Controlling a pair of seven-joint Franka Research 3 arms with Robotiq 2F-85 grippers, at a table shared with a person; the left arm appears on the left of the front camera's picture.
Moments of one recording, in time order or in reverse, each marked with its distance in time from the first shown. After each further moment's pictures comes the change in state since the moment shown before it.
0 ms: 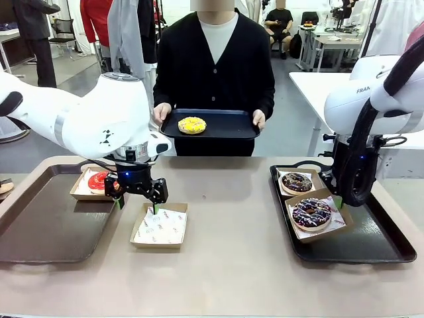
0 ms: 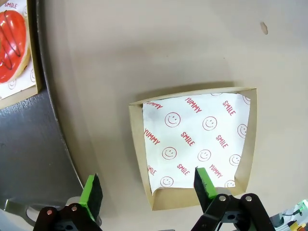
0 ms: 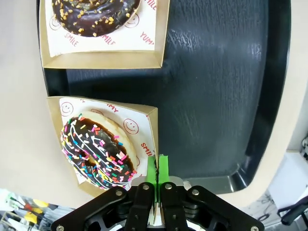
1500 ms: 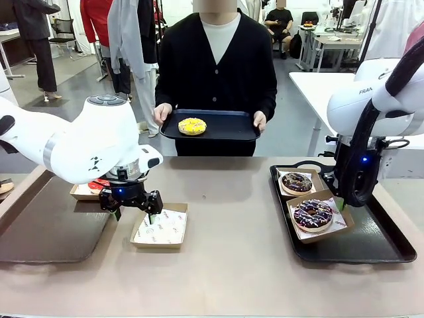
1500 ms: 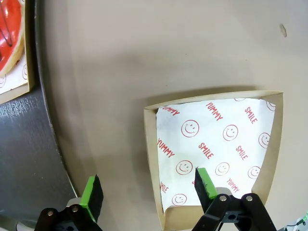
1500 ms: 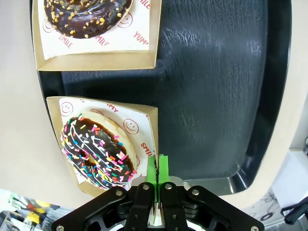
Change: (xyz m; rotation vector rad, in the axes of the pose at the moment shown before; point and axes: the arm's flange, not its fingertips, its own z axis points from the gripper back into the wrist) left arm -0.015 0.018 -0.035 -0.030 -0.060 0.039; right arm 0.000 -0.008 -0.004 0.016 0.010 -0.015
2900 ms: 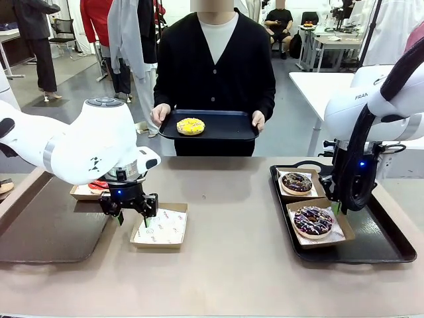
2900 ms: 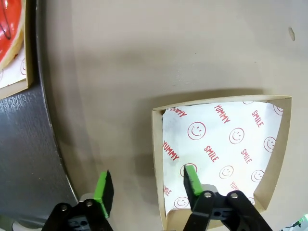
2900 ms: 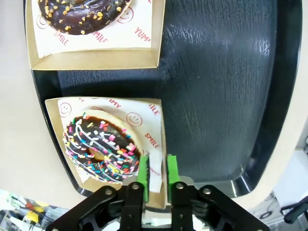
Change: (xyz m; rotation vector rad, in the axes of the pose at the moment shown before) left arm 0.003 0.005 -0.009 -0.012 0.027 0.031; right arm 0.002 0.002 -0.012 0.001 0.019 0.007
